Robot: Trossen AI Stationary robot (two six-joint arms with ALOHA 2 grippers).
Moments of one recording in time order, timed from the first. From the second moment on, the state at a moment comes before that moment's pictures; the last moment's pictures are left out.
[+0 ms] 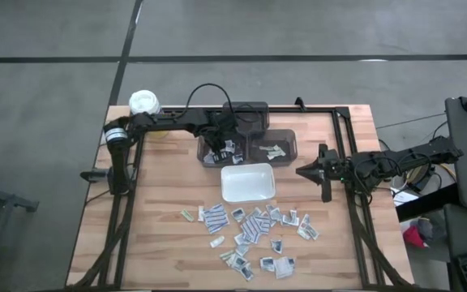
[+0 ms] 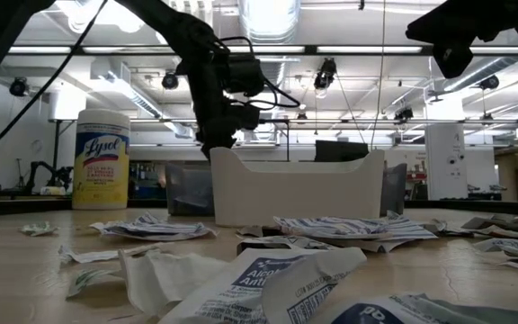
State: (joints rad) left arm 0.39 1.87 1.43 -0.79 -0.02 0.12; right arm 0.26 0.54 0.45 -0.12 0.33 0.39
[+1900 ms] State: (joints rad) left arm 0.10 0.74 0.82 -0.68 -0.06 -0.33; right arm 0.35 0.89 0.78 -0.40 0.15 0.59
